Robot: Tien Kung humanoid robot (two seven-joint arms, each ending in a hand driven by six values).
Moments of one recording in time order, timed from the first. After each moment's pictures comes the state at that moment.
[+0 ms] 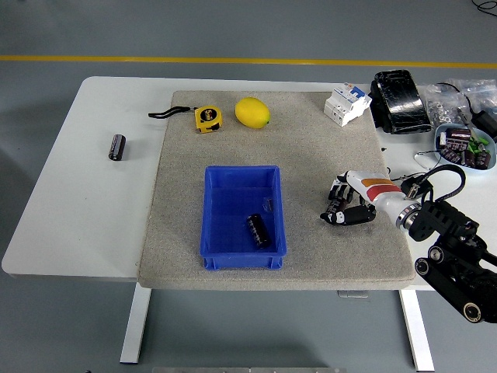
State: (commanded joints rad) left arm -0.16 0.06 -0.91 -0.19 1.24 0.15 0.21; right arm 0.49 -0.28 0.77 1.02 -1.90 -0.14 0.07
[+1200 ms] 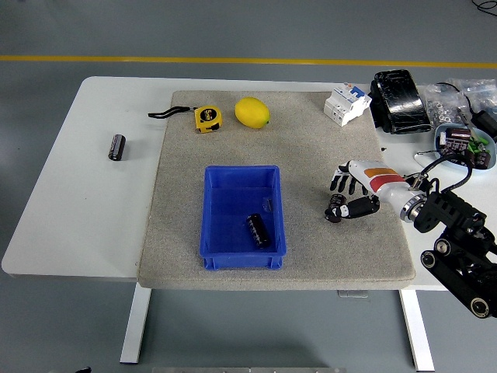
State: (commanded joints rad) left arm -0.17 0.06 -0.91 -0.19 1.24 0.15 0.20; right arm 0.50 -0.31 0.81 1.07 -1.92 -0.12 0.08
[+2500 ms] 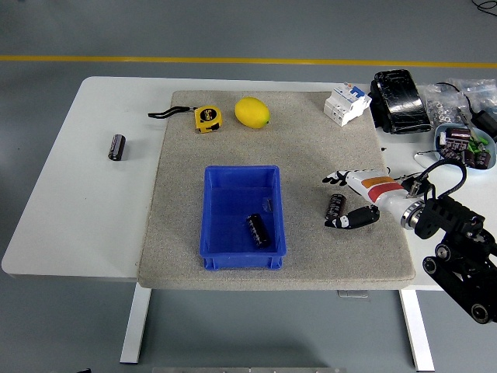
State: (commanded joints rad) left arm -0.16 0.06 -0.91 -0.19 1.26 0.15 0.21; right arm 0.48 -0.30 0.81 1.04 -2.01 -0.09 0.13
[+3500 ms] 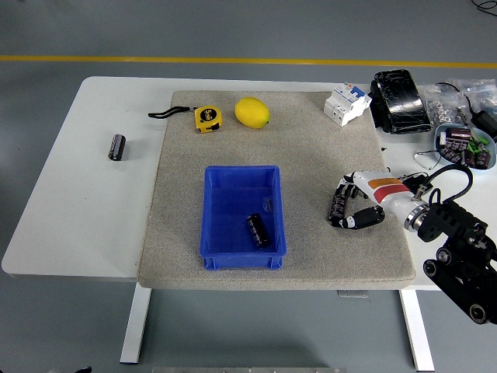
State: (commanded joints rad) left arm -0.17 0.06 -0.91 -0.19 1.25 0.15 0.21; right arm 0.49 -0.29 0.80 0.98 -1.98 -0.16 0.13
